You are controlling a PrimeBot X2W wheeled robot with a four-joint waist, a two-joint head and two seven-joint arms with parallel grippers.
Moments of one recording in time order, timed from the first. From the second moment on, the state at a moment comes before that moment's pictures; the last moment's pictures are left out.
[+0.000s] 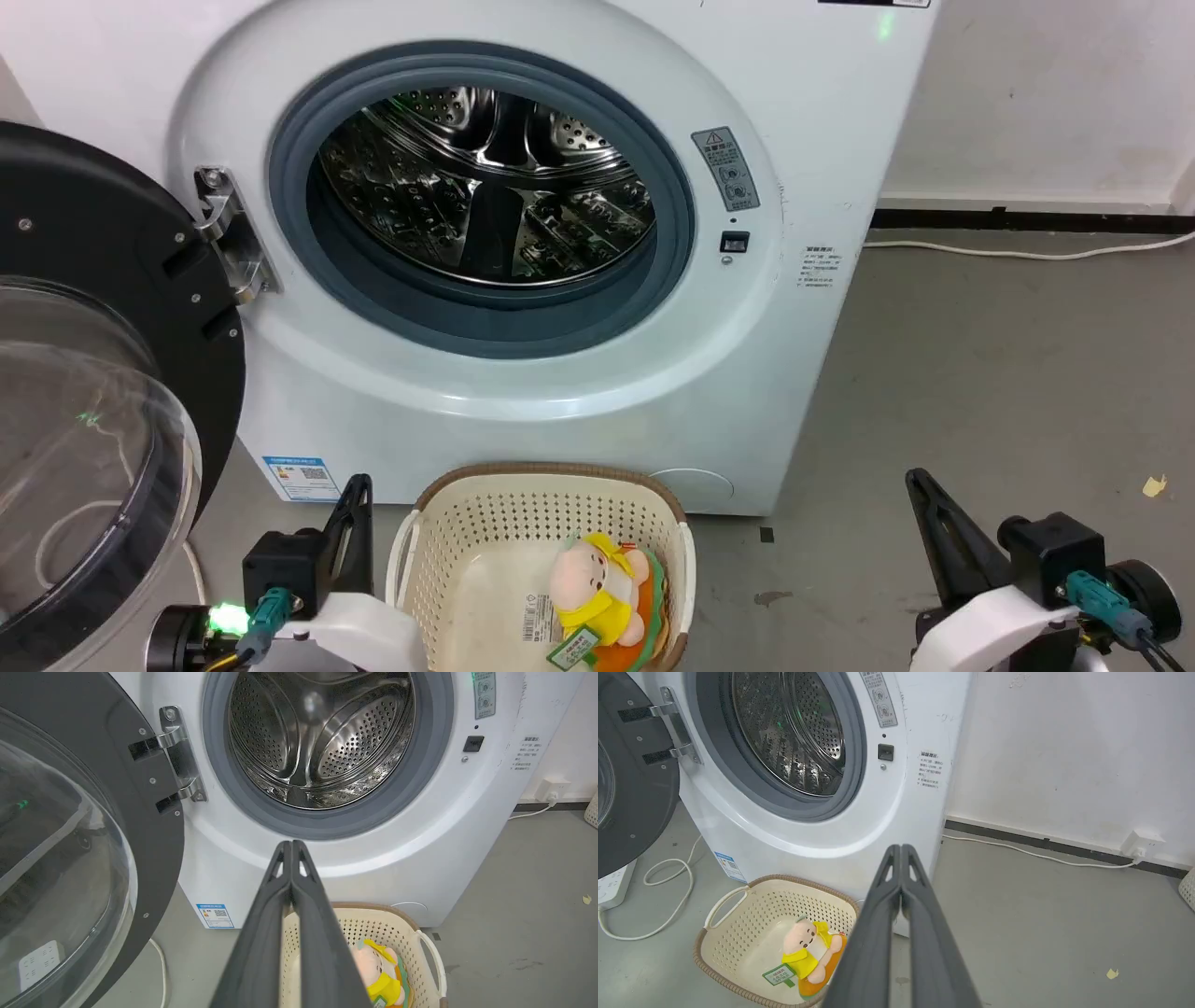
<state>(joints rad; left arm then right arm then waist) 0.02 0.05 0.00 0.00 0.00 0.00 0.00 0.01 -0.05 0.00 0.00 0.01 0.13 0.00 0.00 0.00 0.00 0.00</state>
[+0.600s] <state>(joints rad) 0.02 0.05 0.00 0.00 0.00 0.00 0.00 0.01 -0.05 0.00 0.00 0.01 0.13 0.00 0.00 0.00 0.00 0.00</state>
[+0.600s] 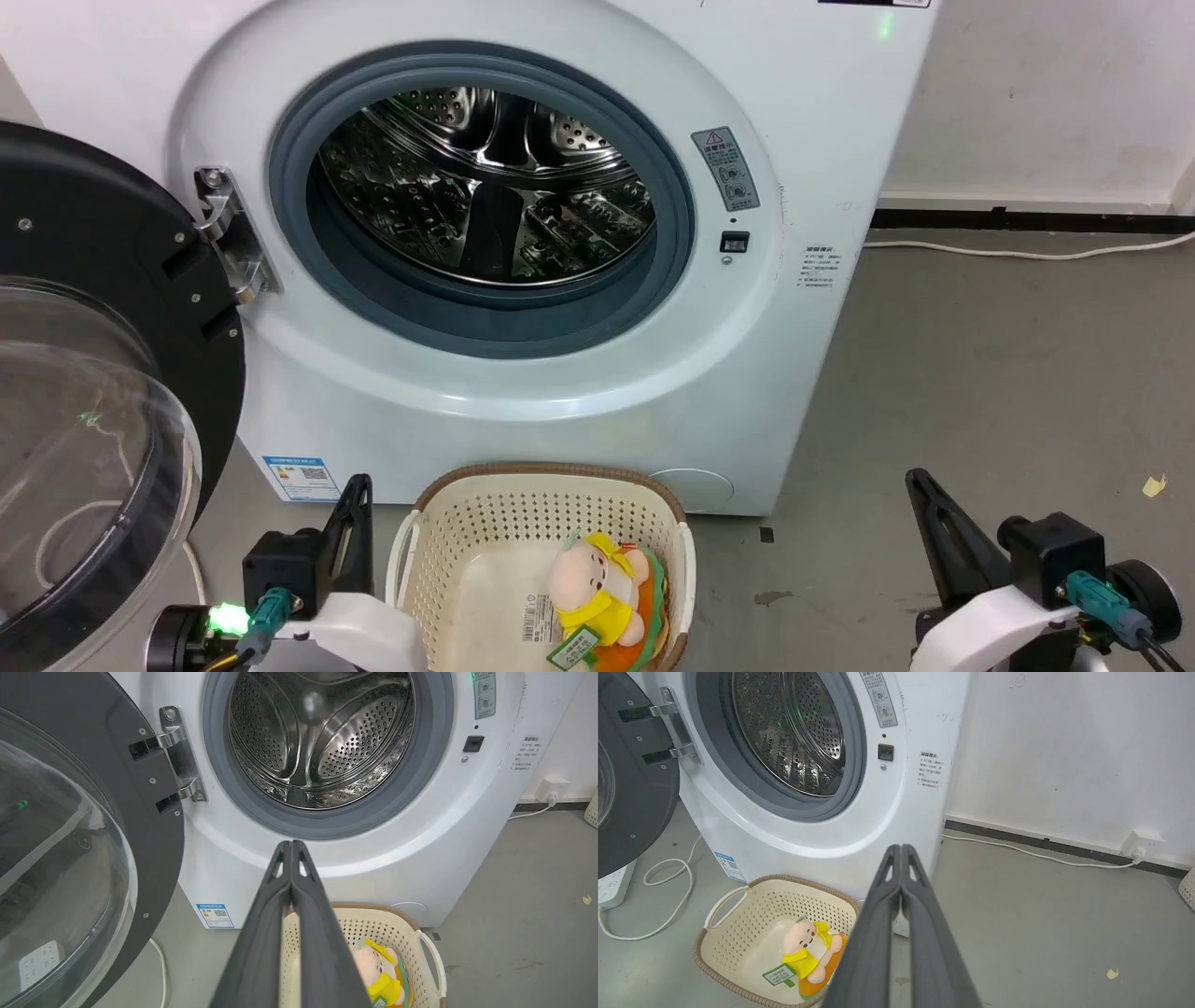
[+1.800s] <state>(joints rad) 0.02 0.05 -0.03 0.01 0.00 0.00 -0.02 0.01 -0.05 -0.01 0.00 0.03 0.13 -0.02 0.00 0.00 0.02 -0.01</state>
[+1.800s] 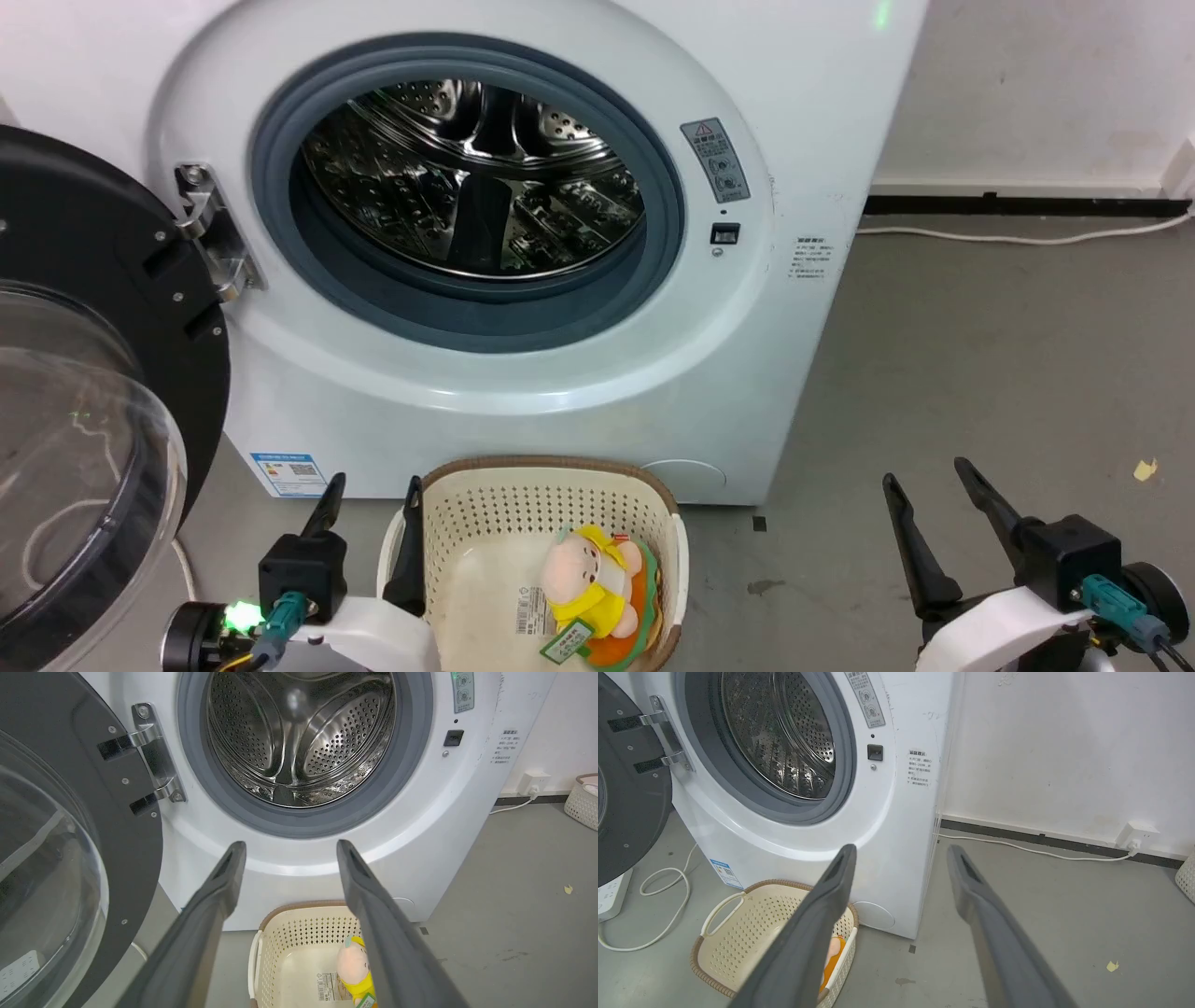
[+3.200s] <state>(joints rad) -0.18 0.20 -0.19 0.36 -0.14 -0.05 0.03 0.01 -0.05 0.05 -0.05 0.21 0.13 -0.11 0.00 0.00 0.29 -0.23</state>
